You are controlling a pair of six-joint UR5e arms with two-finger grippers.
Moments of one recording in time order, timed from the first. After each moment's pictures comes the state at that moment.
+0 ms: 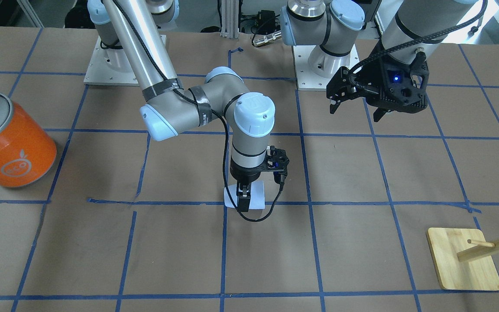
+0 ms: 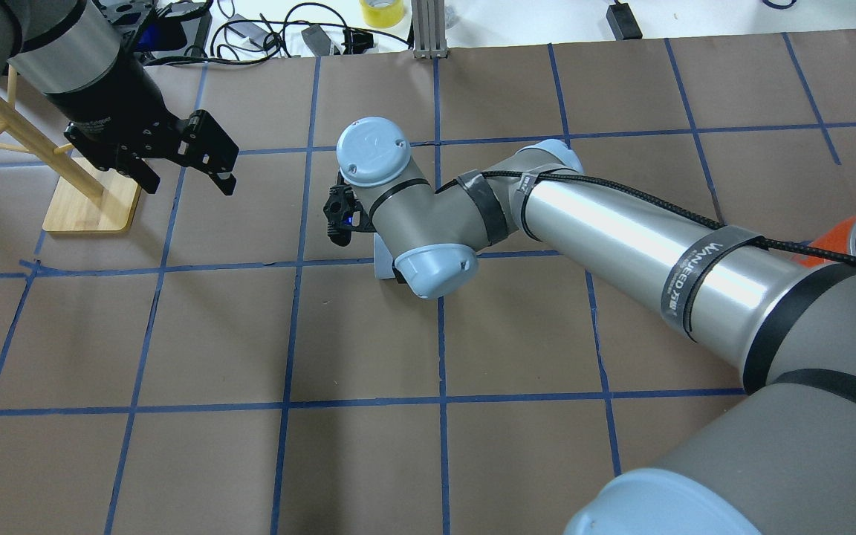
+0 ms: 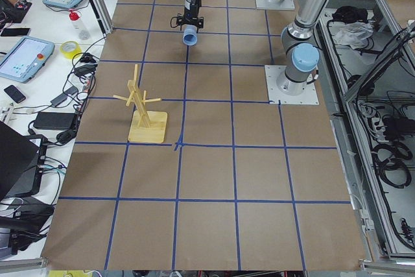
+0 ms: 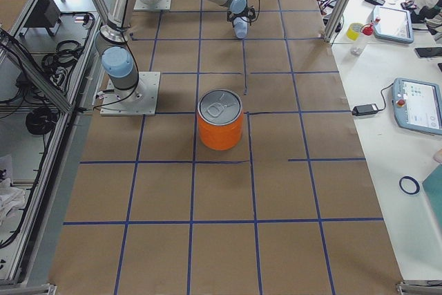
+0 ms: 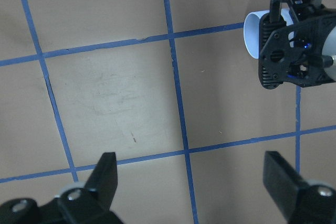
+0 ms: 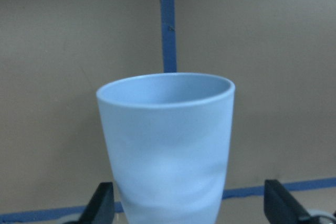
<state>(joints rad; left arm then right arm) -1.49 -1.57 -1.56 -1.62 1.47 0.20 2.05 -1.02 1.60 -2.27 -1.68 -1.05</state>
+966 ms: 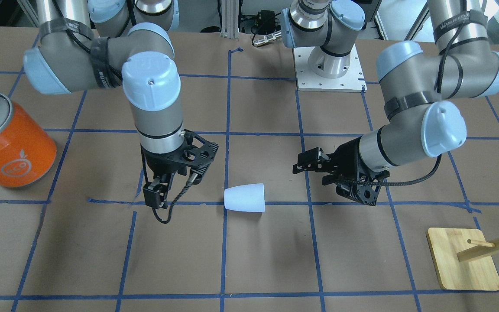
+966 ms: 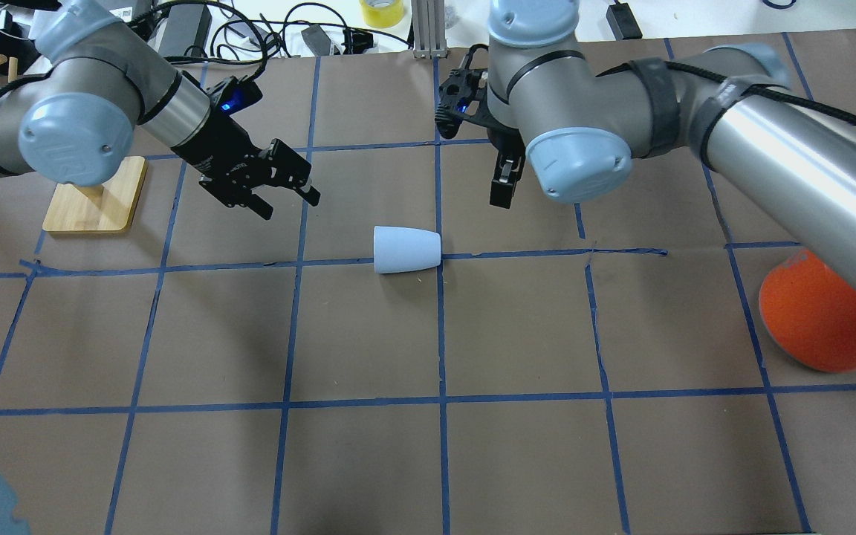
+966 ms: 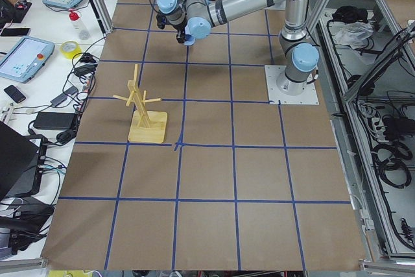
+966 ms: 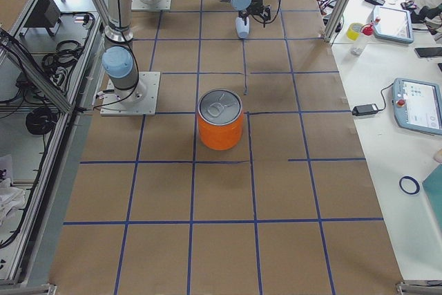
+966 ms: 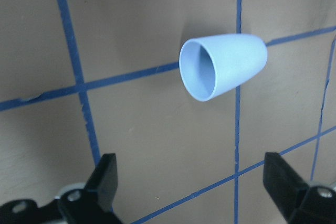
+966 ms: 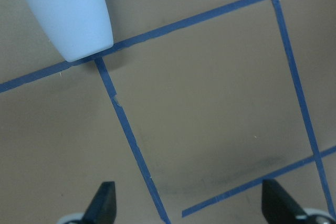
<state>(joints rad) -1.44 -1.89 -1.67 -1.41 1.07 0.30 1.78 -1.28 1.60 -2.03 -1.63 -0.94</state>
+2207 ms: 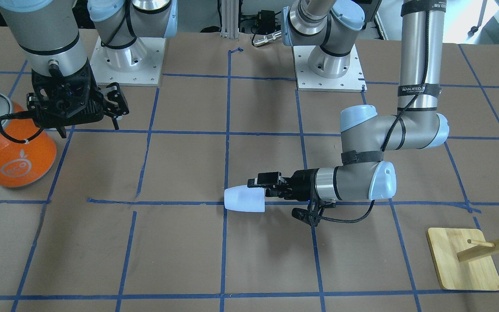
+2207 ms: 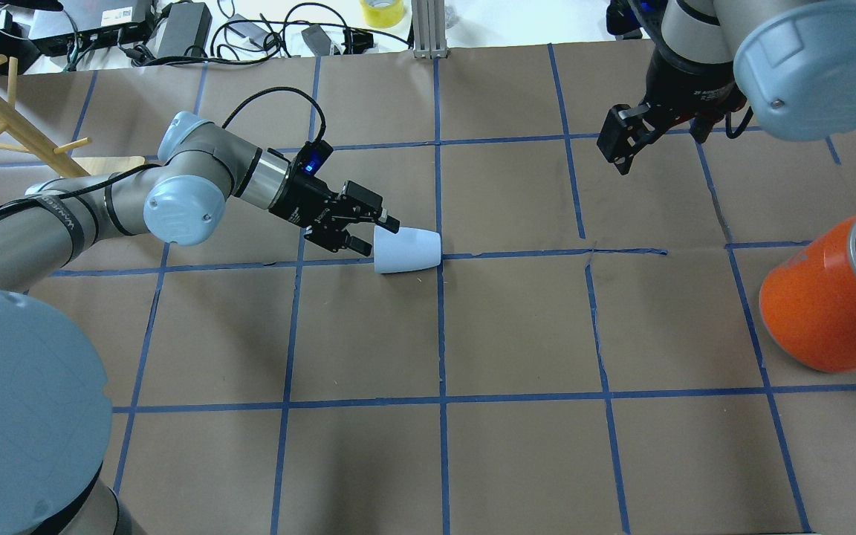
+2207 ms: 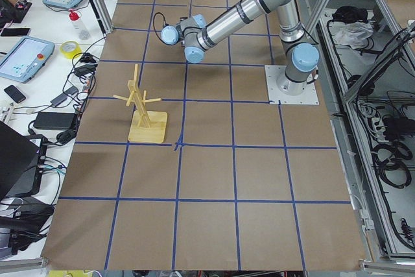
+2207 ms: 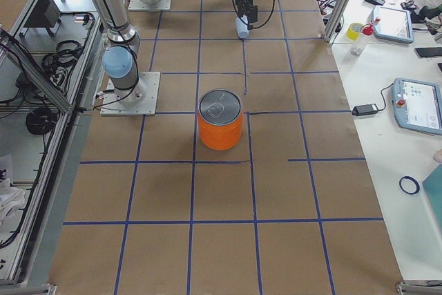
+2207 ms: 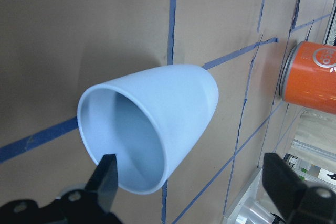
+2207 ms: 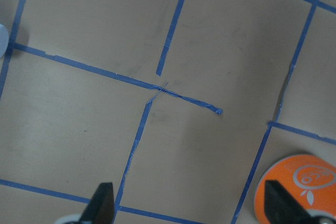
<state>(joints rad) -1.49 -2.07 -1.79 -1.26 0.71 0.33 1.59 -1.51 1.57 -1.66 -1.68 -0.25</state>
